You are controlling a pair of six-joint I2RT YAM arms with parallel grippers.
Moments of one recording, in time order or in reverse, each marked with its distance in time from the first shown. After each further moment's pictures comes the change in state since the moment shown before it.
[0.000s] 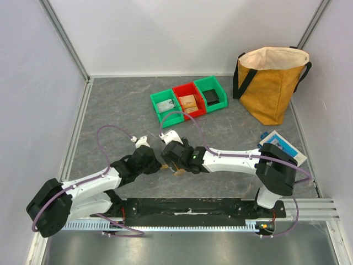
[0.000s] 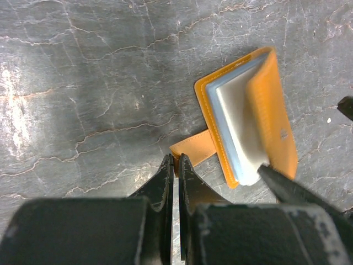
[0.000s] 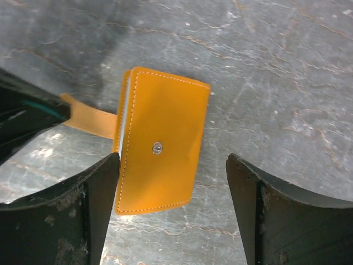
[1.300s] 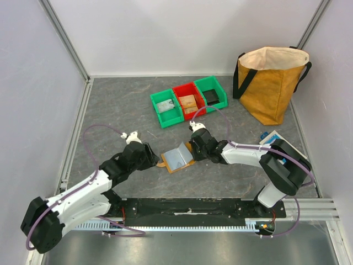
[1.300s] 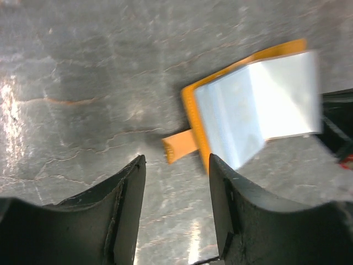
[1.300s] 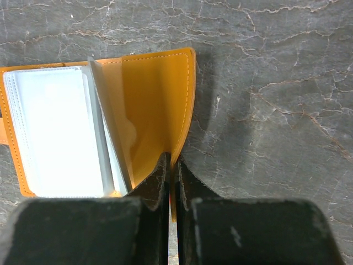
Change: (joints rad) left arm 0.090 -0.164 0.032 -0.173 -0.008 0.019; right arm -0.328 -0.068 -0.293 0.278 -0.323 0.114
